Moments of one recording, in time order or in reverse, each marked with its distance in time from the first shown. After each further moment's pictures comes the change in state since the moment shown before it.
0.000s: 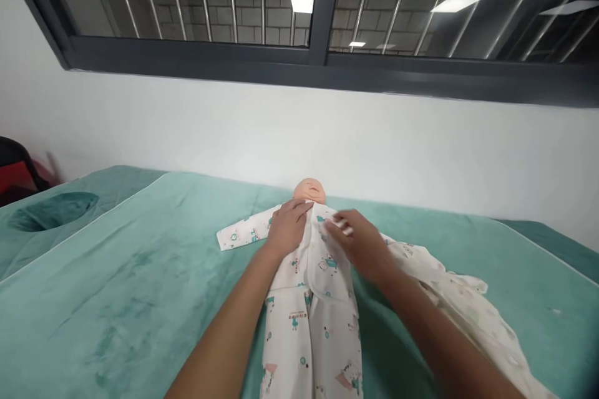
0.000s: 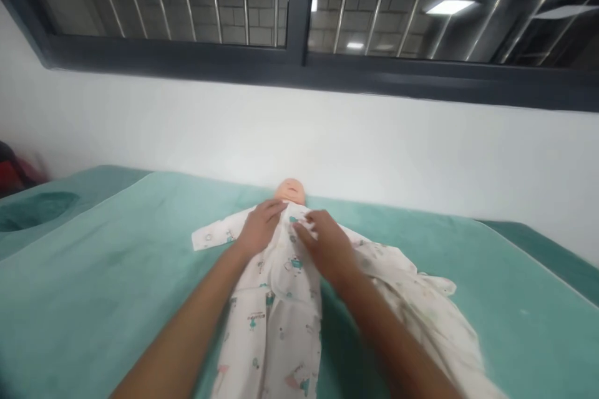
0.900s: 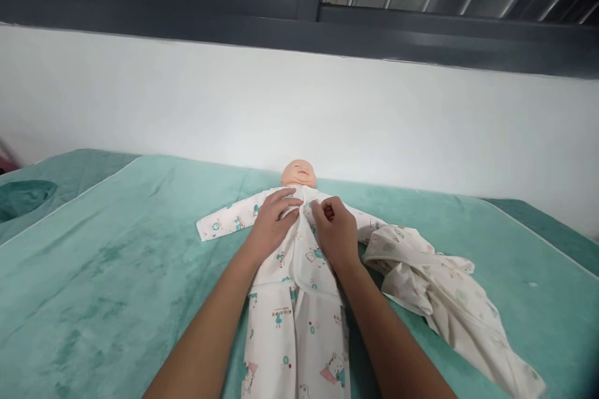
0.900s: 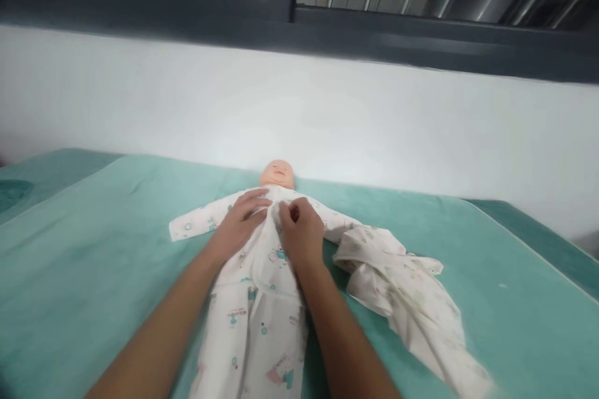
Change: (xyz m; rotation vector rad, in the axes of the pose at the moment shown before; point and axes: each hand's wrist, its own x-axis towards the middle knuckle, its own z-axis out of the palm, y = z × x) left_hand -0.023 0.016 -0.011 -0.218 -0.010 -0.061; right_hand 0.004 -0.003 0.053 0.249 0.286 0.147
